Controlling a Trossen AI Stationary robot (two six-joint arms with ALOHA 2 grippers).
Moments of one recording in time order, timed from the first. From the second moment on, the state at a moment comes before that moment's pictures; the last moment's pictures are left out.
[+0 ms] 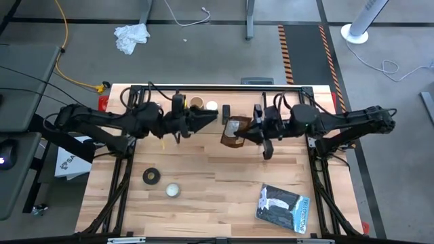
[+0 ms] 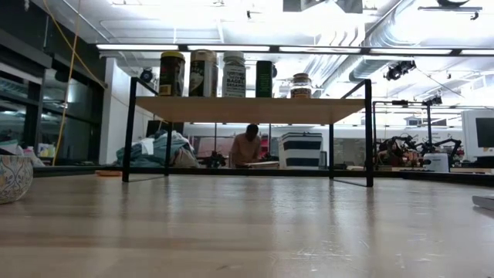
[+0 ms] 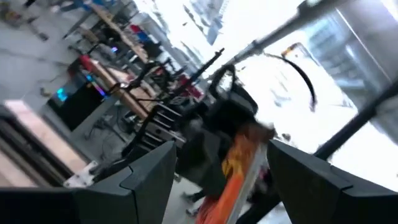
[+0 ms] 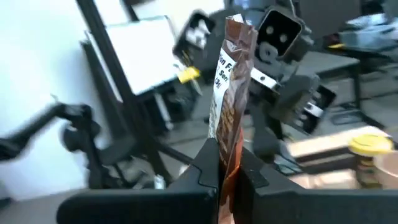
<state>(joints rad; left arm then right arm) -0.11 1.27 1.07 0.47 -0.25 -0.80 0.16 1.20 1.12 0.12 0.05 0.28</state>
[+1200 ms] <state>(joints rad) -0.07 1.09 1.12 -0.11 -0.19 -0.49 0.03 1.20 1.12 0.02 -0.07 0.44</state>
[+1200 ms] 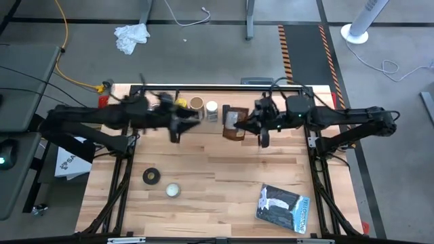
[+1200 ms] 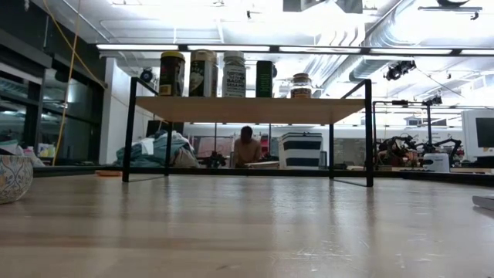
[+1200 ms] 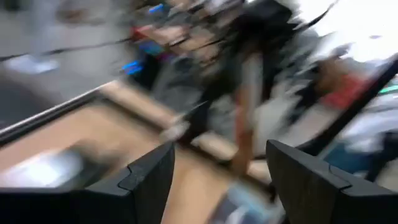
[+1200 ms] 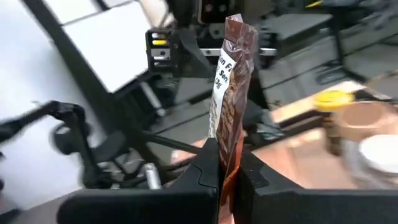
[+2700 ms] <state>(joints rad) 0.13 1.05 0.76 -0.48 -0.80 -0.96 -0.05 1.13 1.12 0.03 0.11 0.35</state>
